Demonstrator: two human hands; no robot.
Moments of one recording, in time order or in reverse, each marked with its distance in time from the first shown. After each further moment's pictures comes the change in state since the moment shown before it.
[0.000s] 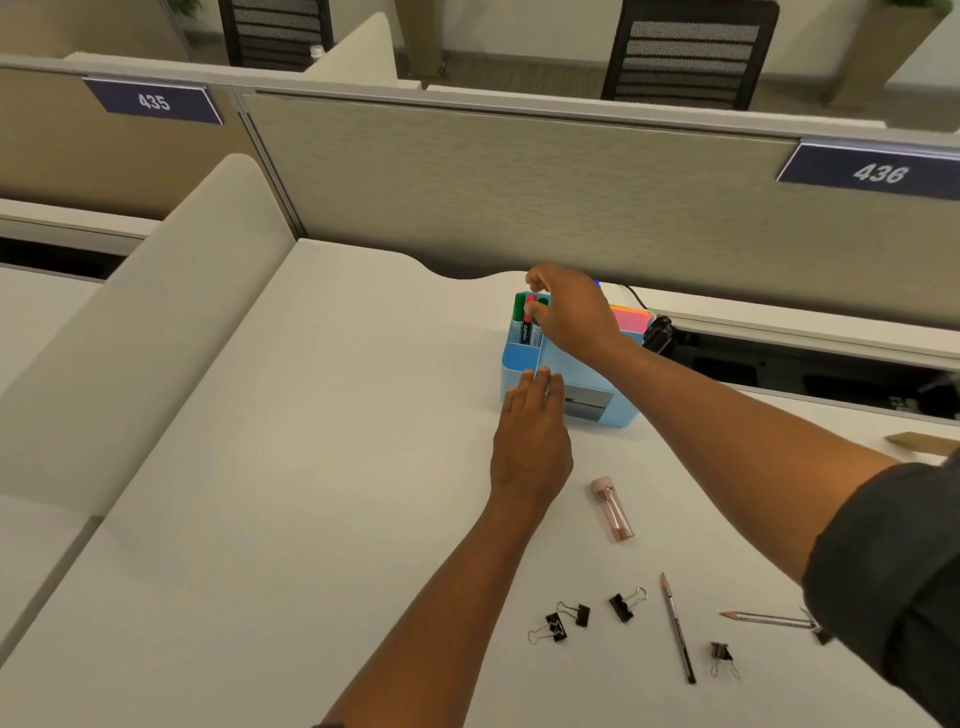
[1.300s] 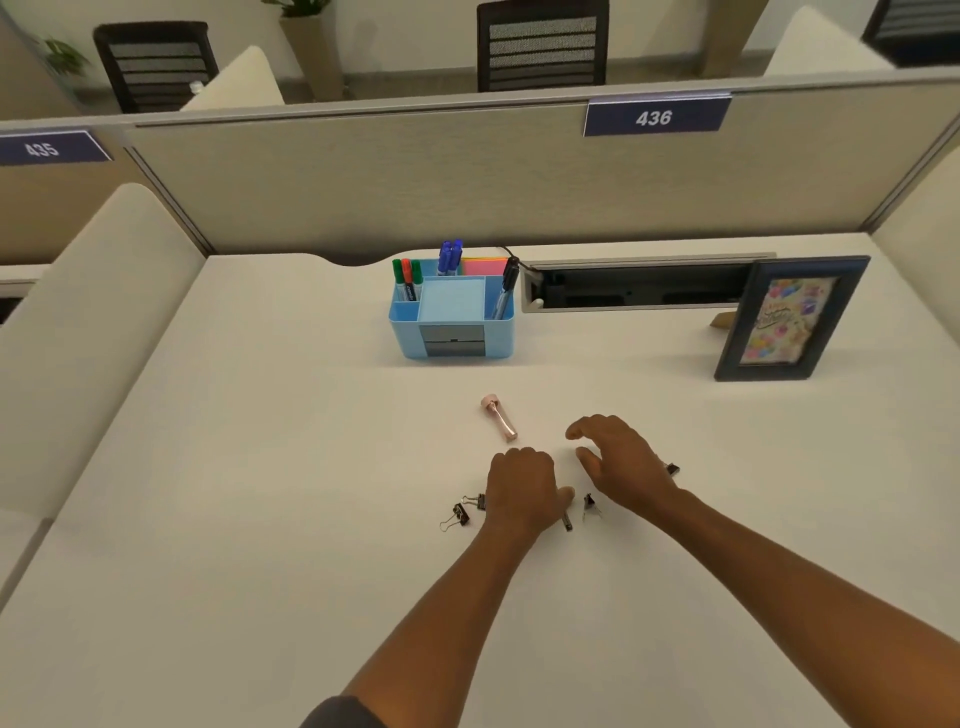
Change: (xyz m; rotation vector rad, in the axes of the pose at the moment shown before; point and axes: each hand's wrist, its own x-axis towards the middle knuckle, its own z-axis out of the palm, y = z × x) left_hand -0.144 0.121 0.029 0.266 -0.425 0.156; right_hand -0.354 0.098 -0.057 0.034 -0.103 0.192
